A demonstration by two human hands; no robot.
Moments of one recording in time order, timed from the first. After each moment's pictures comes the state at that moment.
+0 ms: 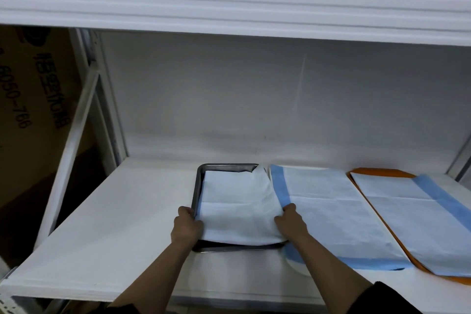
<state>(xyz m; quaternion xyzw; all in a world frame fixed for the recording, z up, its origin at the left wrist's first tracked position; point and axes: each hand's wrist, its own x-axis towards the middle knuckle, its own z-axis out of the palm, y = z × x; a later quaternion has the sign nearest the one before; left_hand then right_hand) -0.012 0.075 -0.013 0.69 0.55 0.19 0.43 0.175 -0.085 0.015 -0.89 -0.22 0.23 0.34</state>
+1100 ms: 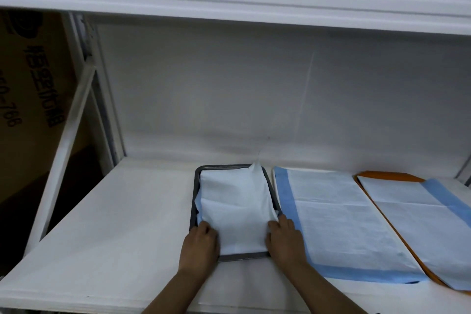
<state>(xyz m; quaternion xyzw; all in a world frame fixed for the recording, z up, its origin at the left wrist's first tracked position) -0.006 0.060 -0.050 0.89 0.38 0.17 0.19 0.165 -0.068 -0.047 -0.88 -0.44 -0.04 0.15</state>
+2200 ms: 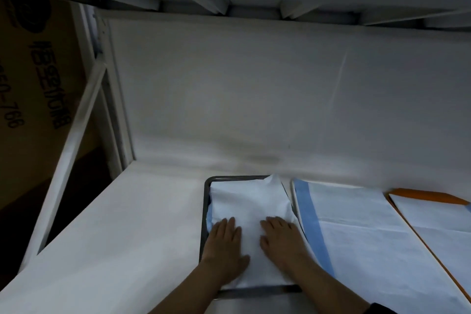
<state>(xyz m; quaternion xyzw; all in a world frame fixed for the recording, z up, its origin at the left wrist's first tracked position) 0.040 0.099 -0.042 0.96 0.29 -0.01 -0.01 0.189 0.012 -0.044 -0.84 -0.54 -0.05 0.05</state>
